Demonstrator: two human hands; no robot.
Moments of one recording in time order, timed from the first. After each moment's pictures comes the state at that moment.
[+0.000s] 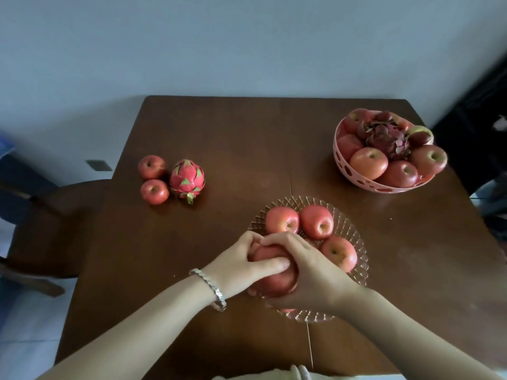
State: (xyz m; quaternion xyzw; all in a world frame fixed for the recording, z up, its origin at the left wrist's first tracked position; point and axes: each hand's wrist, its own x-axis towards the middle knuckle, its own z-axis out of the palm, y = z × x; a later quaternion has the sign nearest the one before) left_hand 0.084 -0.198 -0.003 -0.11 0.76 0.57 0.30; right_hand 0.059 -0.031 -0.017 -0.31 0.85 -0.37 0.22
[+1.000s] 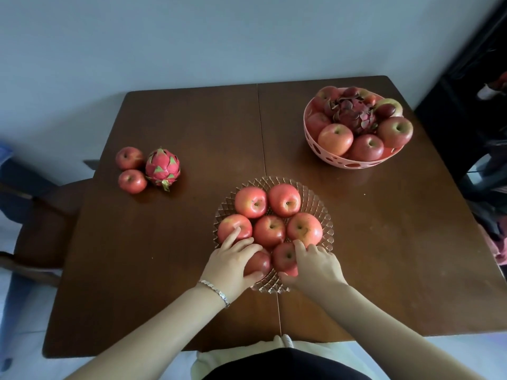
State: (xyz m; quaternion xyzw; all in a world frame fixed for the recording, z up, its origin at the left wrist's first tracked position) left_hand 0.110 -0.133 -0.088 0.06 0.96 0.18 0.18; right_hand 0.080 0.046 -0.083 -0.11 0.96 -0.05 0.25
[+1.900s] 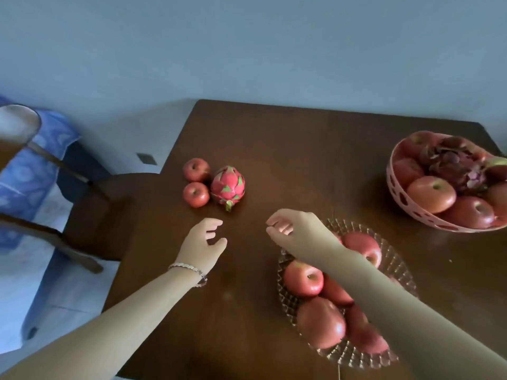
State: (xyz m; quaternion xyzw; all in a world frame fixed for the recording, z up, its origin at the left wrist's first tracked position) left_hand 0.070 -0.300 -0.066 -0.30 0.85 0.44 0.03; right_hand -0.018 -0.118 -0.018 -0.23 0.88 -0.34 0.25
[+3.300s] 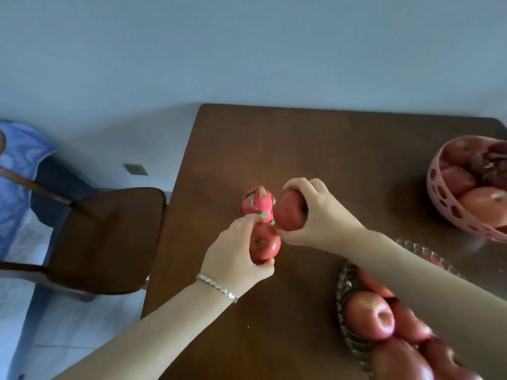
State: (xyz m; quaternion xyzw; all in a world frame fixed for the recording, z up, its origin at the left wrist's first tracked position) left_hand 0.020 -0.380 -0.052 -0.07 0.95 0.31 0.06; right_hand -0.074 -0.225 -0.021 -0.23 0.91 -0.31 0.18
